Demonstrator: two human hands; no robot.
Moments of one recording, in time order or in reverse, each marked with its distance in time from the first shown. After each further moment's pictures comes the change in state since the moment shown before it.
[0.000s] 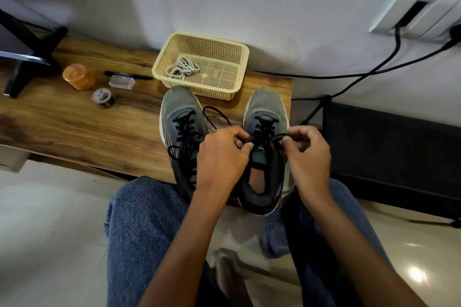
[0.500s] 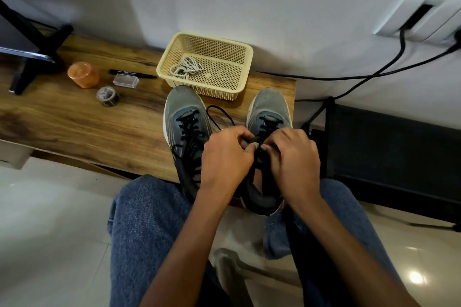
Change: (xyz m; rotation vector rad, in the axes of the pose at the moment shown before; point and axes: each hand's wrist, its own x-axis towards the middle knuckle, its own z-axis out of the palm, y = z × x) left_hand 0.001 0.000 -0.001 -0.010 -0.020 0.002; right_hand -0.009 0.000 0.012 -0.664 -0.090 -0.620
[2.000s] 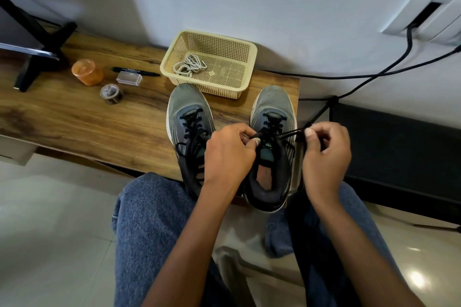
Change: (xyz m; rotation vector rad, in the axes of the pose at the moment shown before) left_hand 0.003 0.000 0.001 -0.031 0.020 -0.022; right_hand 0.003 0.015 -0.010 0.506 0.377 0.427
